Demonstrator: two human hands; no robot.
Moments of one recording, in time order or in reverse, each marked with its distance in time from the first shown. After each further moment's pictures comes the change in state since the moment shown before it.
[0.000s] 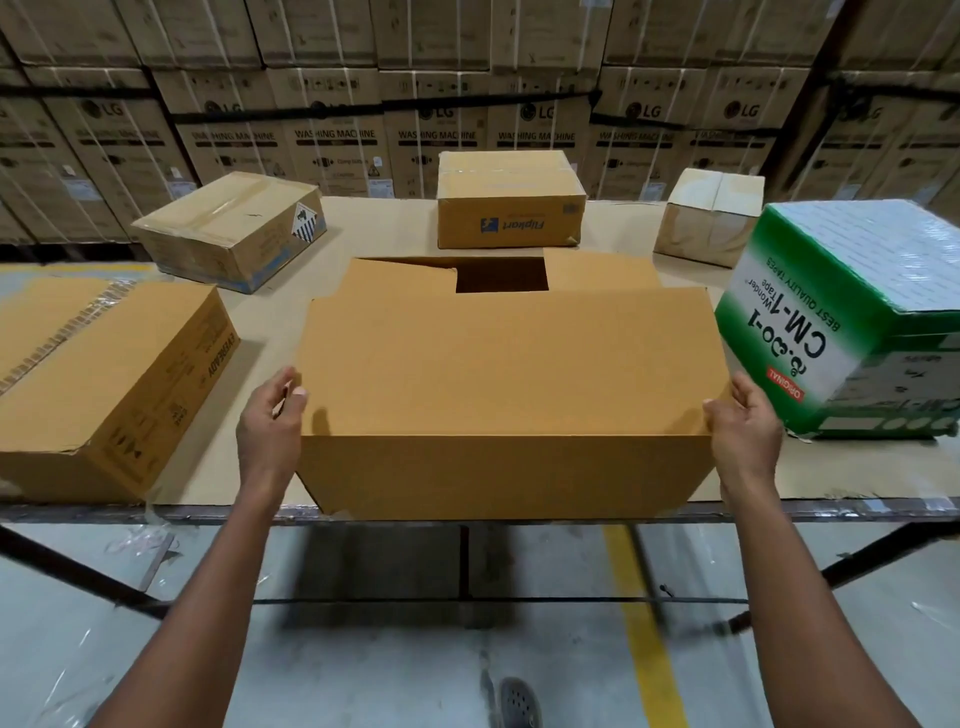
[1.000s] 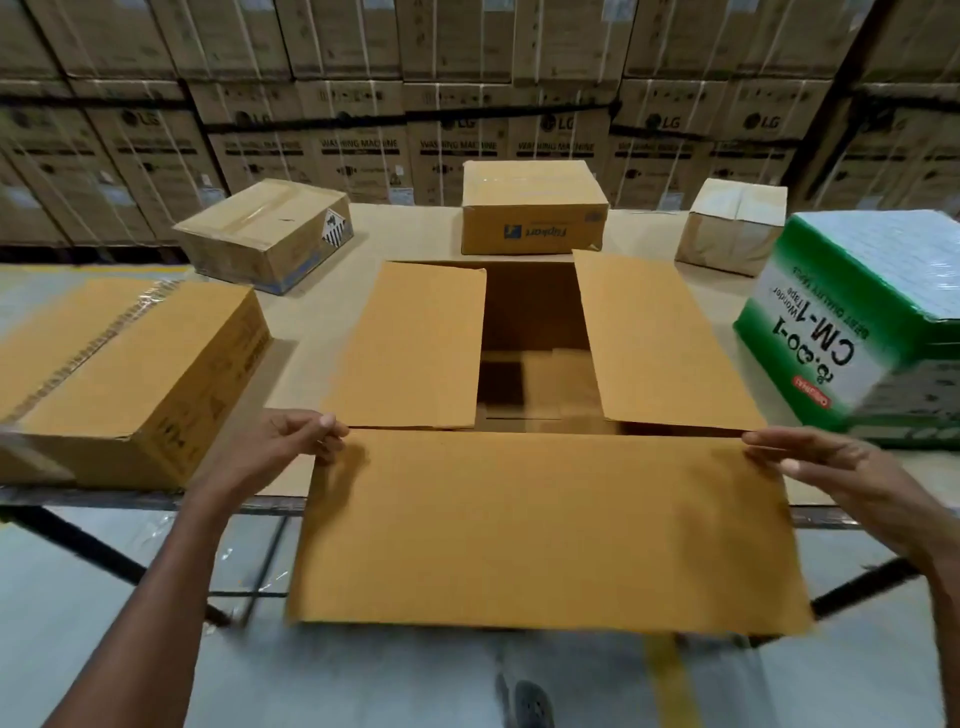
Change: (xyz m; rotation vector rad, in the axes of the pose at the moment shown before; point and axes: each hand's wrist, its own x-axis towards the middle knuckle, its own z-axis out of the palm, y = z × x) left_hand -0.001 0.011 -0.082 0.031 -0.593 0.010; right_hand -0.009 -0.024 -0.109 -0.110 -0.781 0.050
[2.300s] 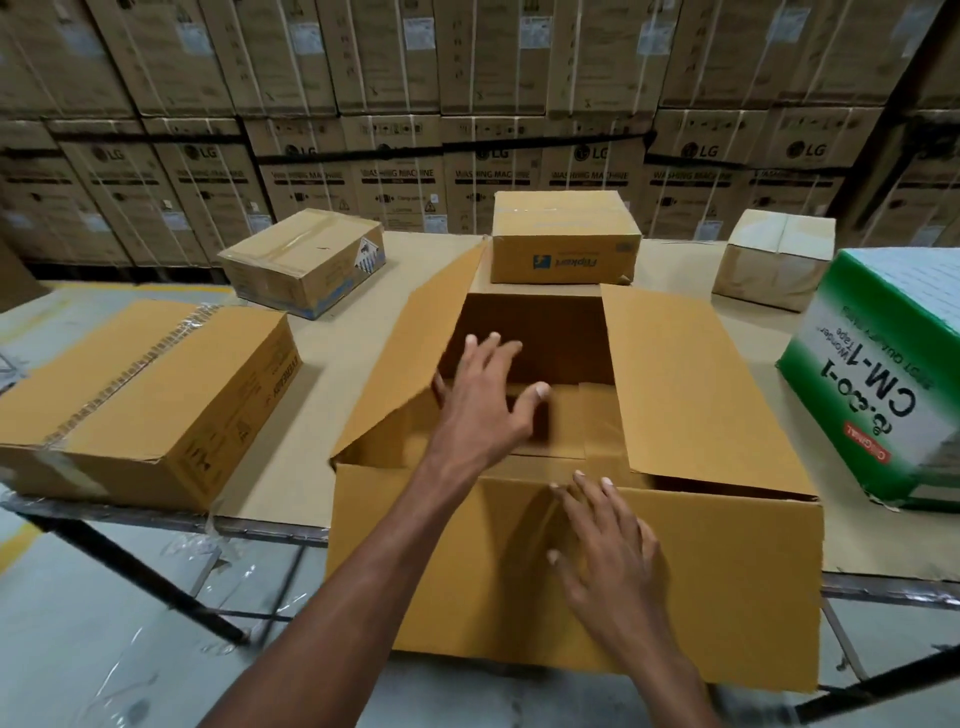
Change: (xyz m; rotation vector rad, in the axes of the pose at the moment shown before) left_hand 0.077 0.126 0.169 0.518 0.203 0.237; right_hand 0.031 0.016 0.253 -0.930 0.228 -0.290
